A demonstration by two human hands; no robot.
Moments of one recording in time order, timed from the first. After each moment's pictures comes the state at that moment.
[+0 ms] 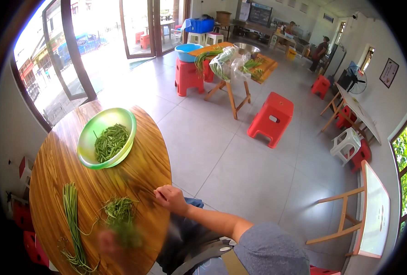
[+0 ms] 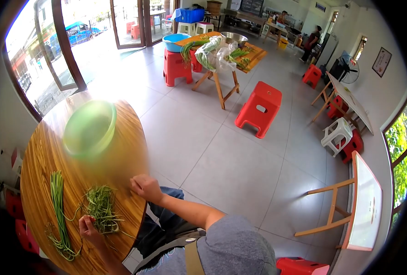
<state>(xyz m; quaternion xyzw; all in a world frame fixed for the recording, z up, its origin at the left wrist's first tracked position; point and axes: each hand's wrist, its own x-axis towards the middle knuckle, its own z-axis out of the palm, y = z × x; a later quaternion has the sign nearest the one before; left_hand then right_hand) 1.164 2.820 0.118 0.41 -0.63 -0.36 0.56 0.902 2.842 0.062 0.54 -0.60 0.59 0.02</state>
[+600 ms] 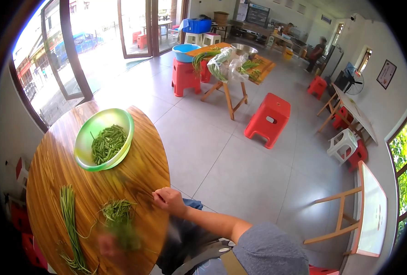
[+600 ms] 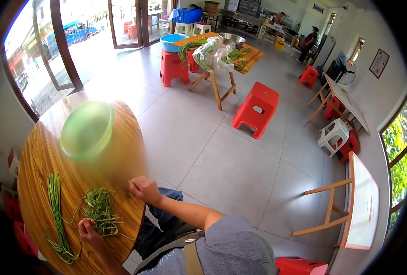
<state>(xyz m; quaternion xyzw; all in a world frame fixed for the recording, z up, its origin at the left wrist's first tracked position) 1.173 2.813 0.099 0.42 -0.63 -0.33 0.56 0.903 2.840 0.064 0.54 -0.60 0.59 0.03</state>
